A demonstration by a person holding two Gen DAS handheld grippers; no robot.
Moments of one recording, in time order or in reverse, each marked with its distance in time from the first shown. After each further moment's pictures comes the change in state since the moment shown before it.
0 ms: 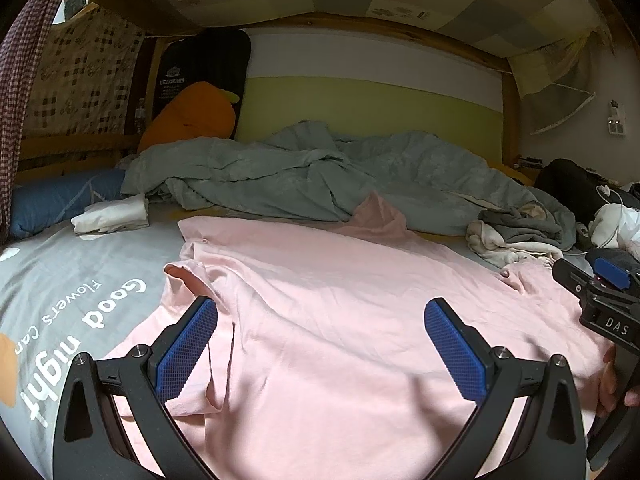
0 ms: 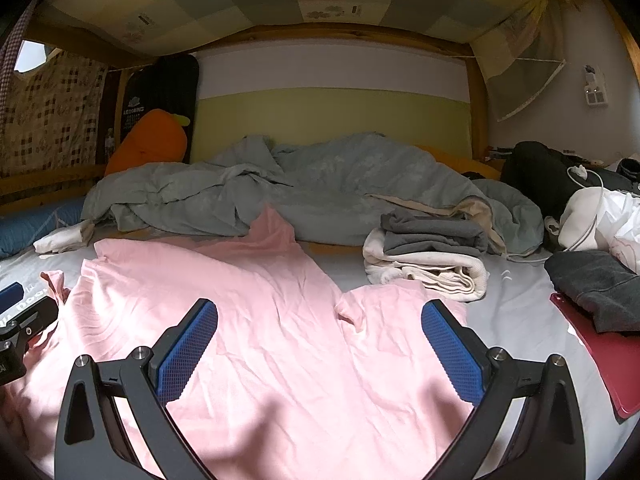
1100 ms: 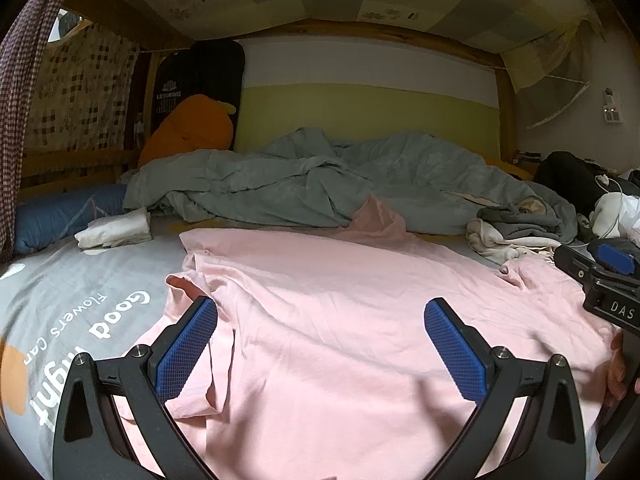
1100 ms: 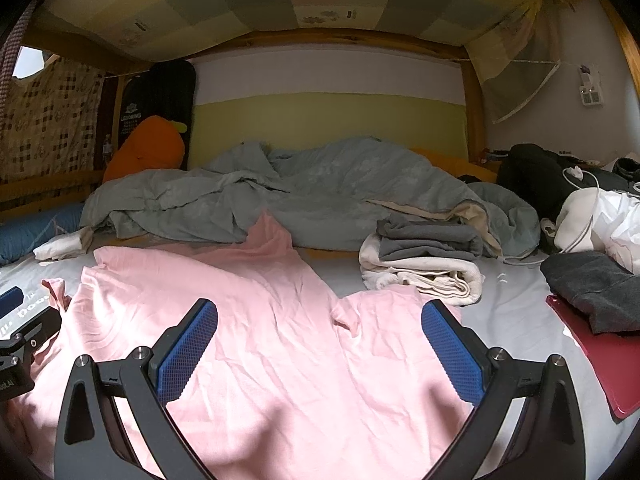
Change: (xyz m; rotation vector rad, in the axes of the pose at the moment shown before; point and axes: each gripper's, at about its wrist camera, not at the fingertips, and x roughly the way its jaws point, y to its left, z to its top) left arm -0.008 -0.007 0.000 0.048 -0.029 0.013; right arm -0.001 -0.006 0.004 0.006 -0.019 -0.006
